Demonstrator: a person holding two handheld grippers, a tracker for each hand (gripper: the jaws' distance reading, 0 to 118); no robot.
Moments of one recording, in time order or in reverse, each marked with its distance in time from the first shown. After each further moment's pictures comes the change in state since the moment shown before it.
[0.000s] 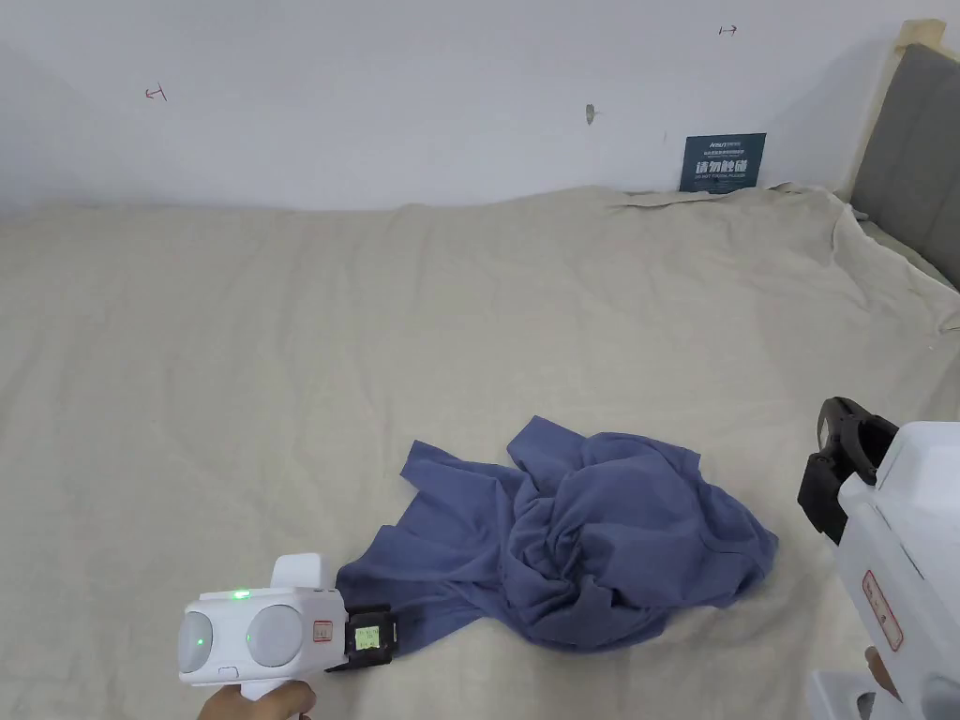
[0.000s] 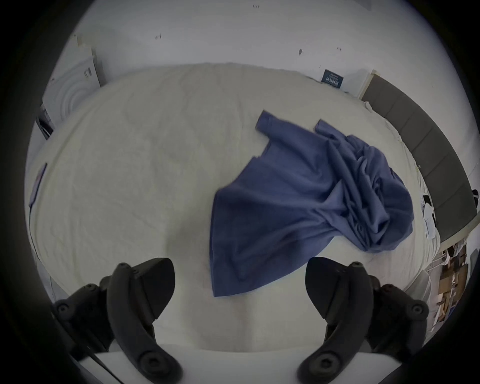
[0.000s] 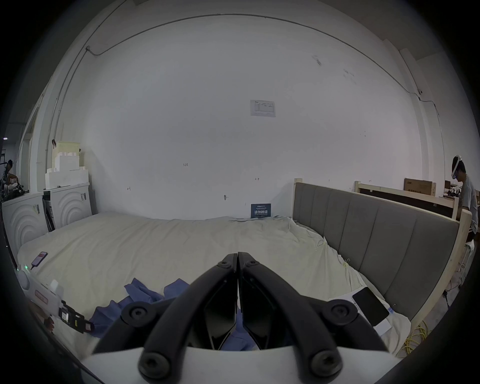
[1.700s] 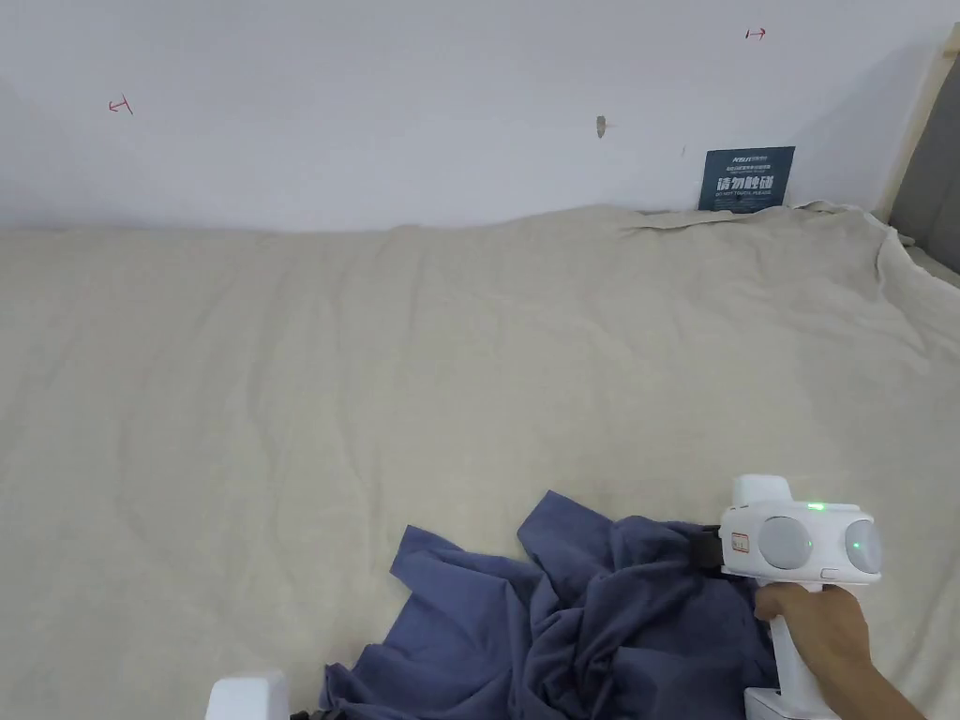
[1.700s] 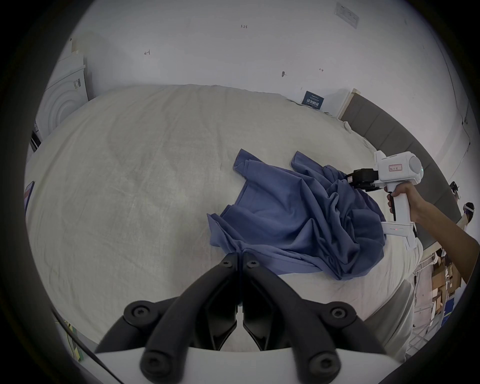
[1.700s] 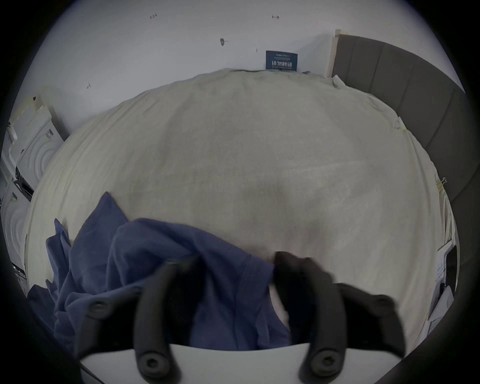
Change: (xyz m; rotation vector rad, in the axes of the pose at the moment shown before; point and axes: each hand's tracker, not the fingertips) left arm -0.001 0.030 0.030 0.138 -0.122 -0.018; right arm -0.020 -0.141 -0.329 -0.819 0.057 -0.037
